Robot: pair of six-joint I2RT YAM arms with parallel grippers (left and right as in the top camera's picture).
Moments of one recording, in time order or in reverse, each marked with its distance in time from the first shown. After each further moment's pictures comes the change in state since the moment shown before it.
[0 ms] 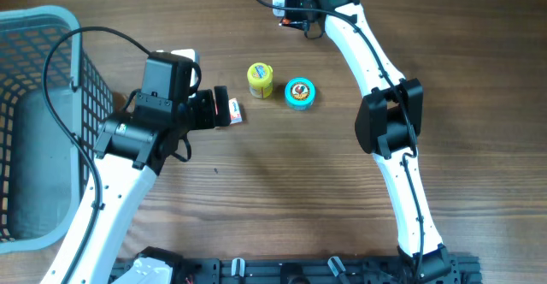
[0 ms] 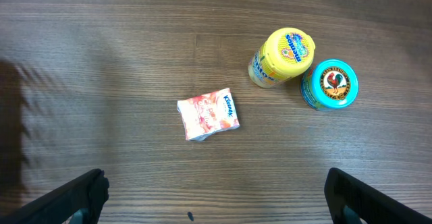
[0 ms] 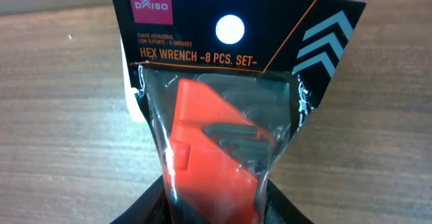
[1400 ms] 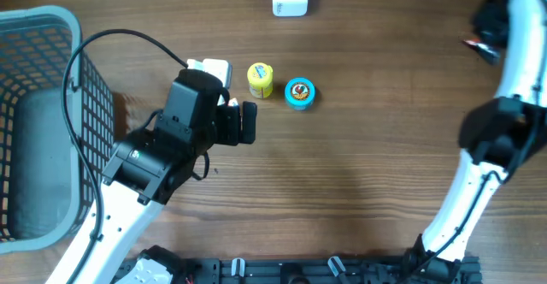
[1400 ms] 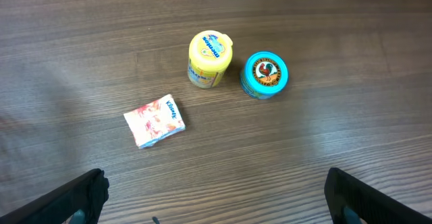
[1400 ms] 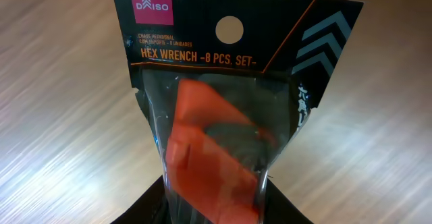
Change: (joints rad) left arm -0.208 -0.089 0.000 0.023 -0.028 -0.003; right arm -0.692 -0.270 0.012 -0.729 0.262 0.038
